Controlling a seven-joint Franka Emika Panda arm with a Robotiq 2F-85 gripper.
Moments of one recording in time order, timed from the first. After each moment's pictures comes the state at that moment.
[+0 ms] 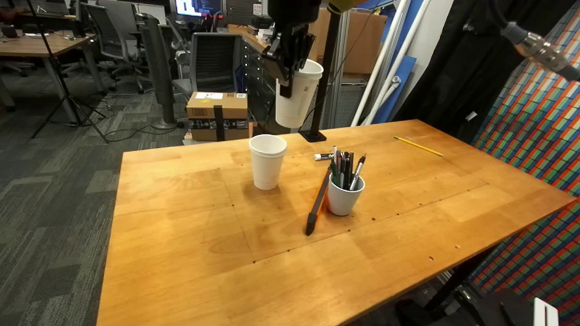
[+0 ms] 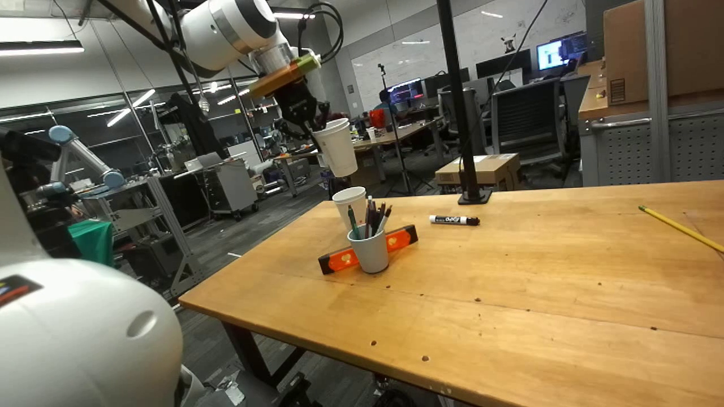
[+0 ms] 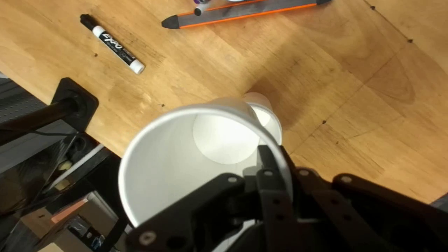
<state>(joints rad) 0.24 -0.06 0.26 -1.98 -0.19 2.04 -0.18</state>
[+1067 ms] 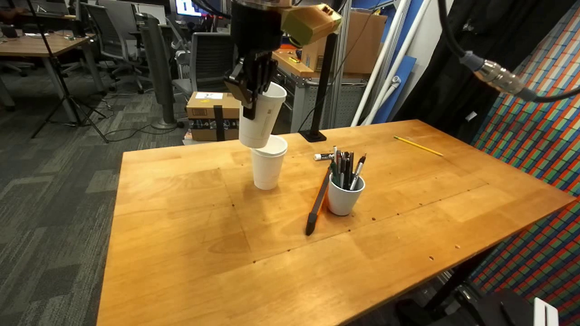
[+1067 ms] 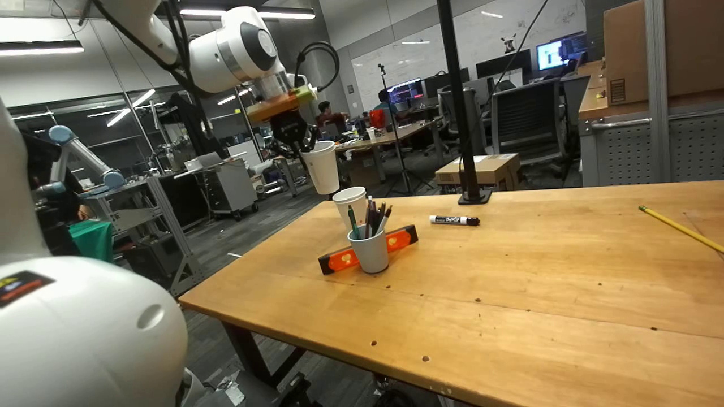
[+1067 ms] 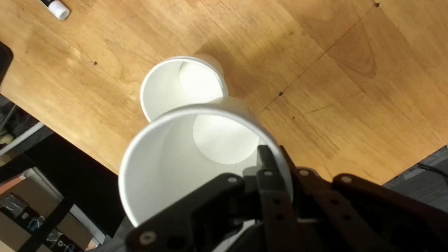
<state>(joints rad) 0.28 0.03 0.28 -1.97 -0.10 2.16 -0.24</state>
